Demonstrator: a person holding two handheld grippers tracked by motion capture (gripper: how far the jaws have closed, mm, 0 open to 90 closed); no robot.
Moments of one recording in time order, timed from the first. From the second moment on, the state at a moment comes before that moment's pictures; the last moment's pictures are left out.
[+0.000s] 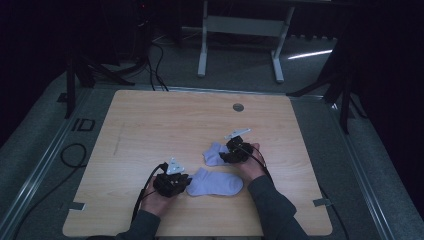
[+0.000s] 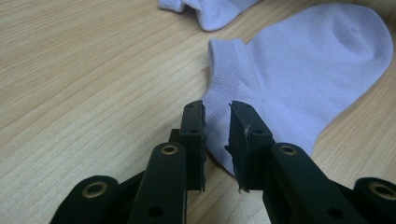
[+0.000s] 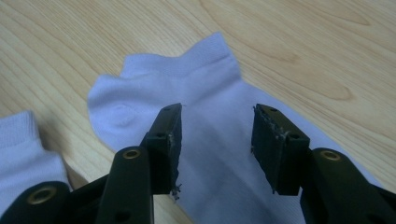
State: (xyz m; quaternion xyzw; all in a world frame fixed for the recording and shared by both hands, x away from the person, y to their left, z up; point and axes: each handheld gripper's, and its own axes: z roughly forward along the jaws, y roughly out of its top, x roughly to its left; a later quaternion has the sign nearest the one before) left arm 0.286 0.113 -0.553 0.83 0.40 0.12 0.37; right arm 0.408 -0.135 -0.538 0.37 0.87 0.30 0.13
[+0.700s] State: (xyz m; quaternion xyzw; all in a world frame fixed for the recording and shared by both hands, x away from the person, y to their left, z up) left arm 0.286 0.114 -0.552 0.83 0.40 0.12 0.37; right arm 0.408 -0.120 -0.547 0.37 0.88 0.29 0.13
